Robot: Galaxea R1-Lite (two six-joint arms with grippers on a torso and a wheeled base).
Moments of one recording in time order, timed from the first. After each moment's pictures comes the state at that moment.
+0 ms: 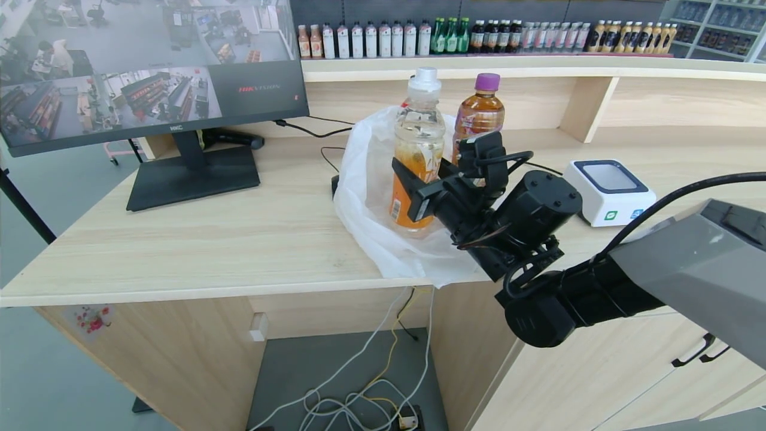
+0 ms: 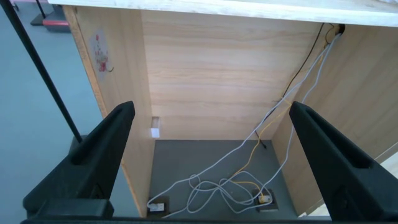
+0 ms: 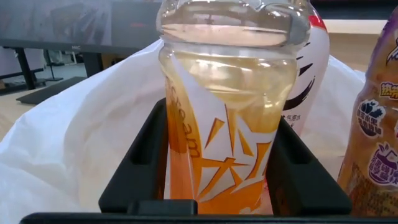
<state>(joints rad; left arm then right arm) 0.00 0.00 0.00 0.00 0.00 0.00 0.61 2.17 -1.18 -1.43 0.02 -0.11</state>
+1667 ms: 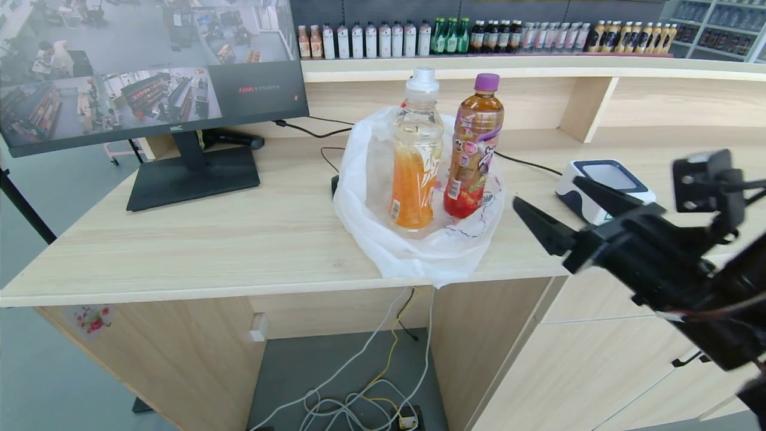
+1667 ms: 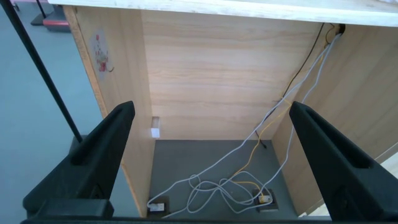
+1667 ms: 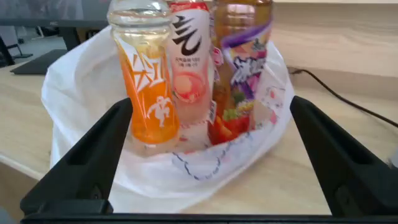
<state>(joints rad) 0.00 0.00 0.00 0.00 0.00 0.00 0.43 1.56 -0.40 -1.42 0.02 -0.06</state>
